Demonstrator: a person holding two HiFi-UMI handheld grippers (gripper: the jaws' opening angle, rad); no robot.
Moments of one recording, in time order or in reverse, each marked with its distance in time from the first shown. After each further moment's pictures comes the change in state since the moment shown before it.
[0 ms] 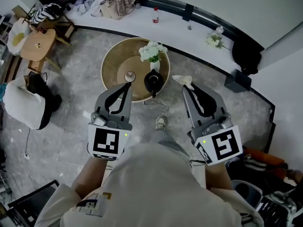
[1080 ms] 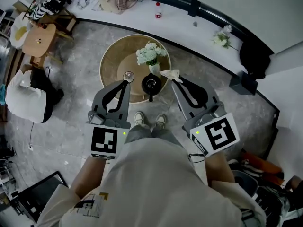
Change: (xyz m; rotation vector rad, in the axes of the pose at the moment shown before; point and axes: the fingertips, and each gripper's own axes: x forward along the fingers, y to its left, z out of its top) left arm 0.106 0.011 0.016 0.010 0.108 0.041; right arm 0.083 -0.085 -0.022 0.057 0.057 0.176
